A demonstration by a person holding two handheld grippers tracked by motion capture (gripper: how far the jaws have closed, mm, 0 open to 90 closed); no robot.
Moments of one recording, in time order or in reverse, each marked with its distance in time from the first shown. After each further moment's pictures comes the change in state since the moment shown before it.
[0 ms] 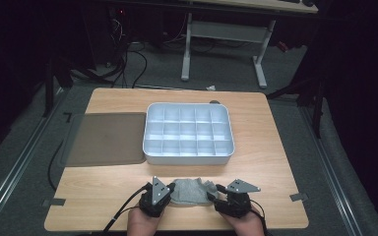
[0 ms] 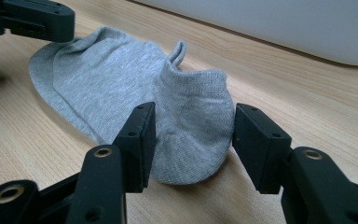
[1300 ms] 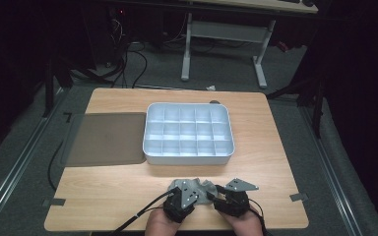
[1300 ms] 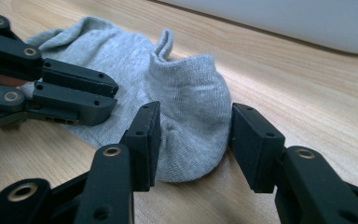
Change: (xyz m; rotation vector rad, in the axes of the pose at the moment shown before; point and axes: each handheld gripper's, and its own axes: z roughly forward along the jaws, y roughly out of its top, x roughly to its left) left arm -0.053 0.012 0.035 0.137 -0.126 0.134; right arm -0.001 0.000 0.006 0.032 -0.004 0.030
